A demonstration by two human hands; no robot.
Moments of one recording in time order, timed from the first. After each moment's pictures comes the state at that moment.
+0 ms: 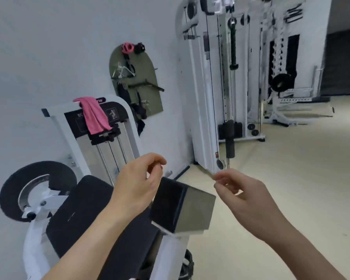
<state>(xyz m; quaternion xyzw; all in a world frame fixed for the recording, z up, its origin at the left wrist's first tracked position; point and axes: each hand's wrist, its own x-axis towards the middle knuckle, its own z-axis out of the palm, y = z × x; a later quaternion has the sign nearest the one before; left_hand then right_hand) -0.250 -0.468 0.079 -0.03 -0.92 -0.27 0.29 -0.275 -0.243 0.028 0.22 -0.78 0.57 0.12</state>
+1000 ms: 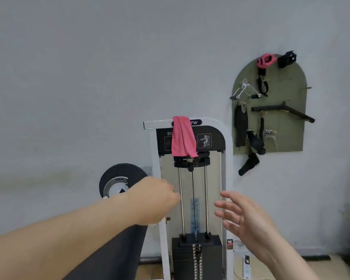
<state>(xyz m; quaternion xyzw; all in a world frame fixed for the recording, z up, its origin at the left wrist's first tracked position) -0.585 -0.548 0.122 0.23 -0.91 0.34 -0.06 -0.785 -0.442 0.049 0.30 -0.48 0.70 -0.43</state>
